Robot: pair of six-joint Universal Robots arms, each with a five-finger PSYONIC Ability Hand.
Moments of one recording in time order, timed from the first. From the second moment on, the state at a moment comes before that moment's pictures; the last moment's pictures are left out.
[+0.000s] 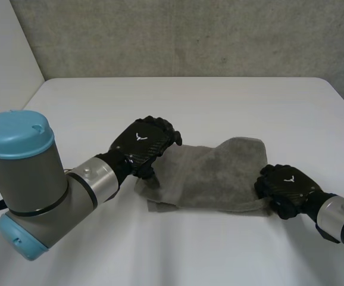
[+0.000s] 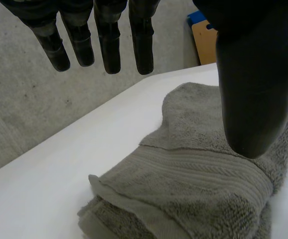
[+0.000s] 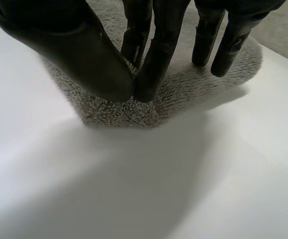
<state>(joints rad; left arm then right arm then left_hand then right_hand) 4.20 -1.93 -1.60 3.32 -1.19 3.35 1.55 -1.23 1.96 -0.12 0.93 2.54 0.42 0.39 0.23 0.23 0.18 1.26 1.32 0.22 0.25 1.16</state>
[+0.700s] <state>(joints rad) 4.22 -1.90 -1.66 3.33 -1.19 3.35 1.68 -1.42 1.65 0.14 0.83 2.63 0.42 0.39 0.23 0.23 0.18 1.29 1.33 0.22 0.25 1.16</state>
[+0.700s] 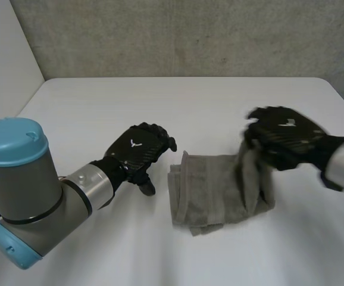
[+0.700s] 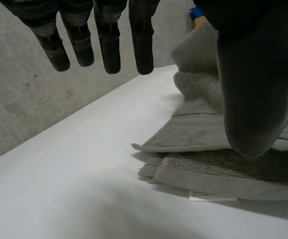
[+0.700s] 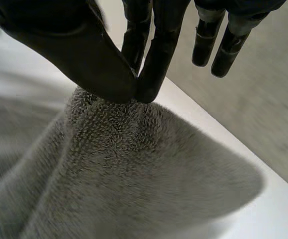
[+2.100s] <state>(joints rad) 4.01 -2.13 -1.56 3.37 -1.53 3.09 1.83 -1.06 1.59 0.05 1.08 2.96 0.42 0.39 0.23 0.23 0.18 0.24 0.25 0.22 0.25 0.06</state>
